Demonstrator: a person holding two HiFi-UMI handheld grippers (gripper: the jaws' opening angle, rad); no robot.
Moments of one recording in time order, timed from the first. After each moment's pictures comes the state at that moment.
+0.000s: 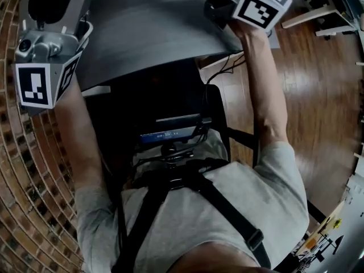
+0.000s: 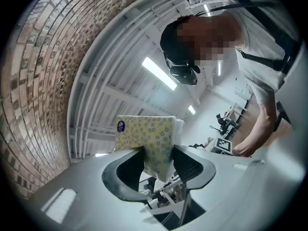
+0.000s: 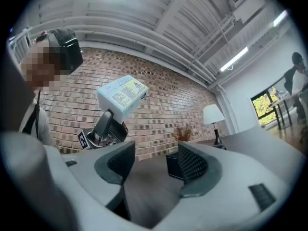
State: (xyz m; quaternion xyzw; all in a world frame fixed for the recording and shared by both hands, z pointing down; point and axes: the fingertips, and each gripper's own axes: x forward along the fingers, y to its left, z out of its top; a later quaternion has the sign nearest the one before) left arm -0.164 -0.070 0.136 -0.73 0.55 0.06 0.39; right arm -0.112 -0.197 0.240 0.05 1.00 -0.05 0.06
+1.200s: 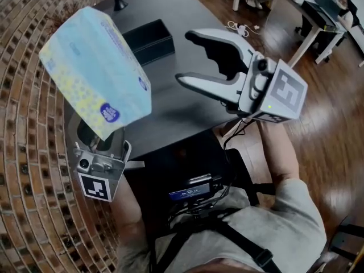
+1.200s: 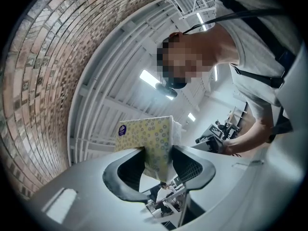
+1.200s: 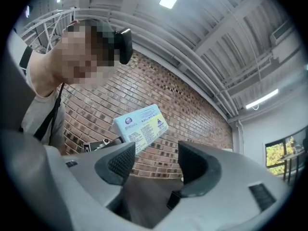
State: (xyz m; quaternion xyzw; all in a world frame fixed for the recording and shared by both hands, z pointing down) left arm -0.127 -0.003 0.126 -0.72 0.54 0.09 0.43; right arm -0.057 -0.098 0.111 0.09 0.97 0.13 0.16
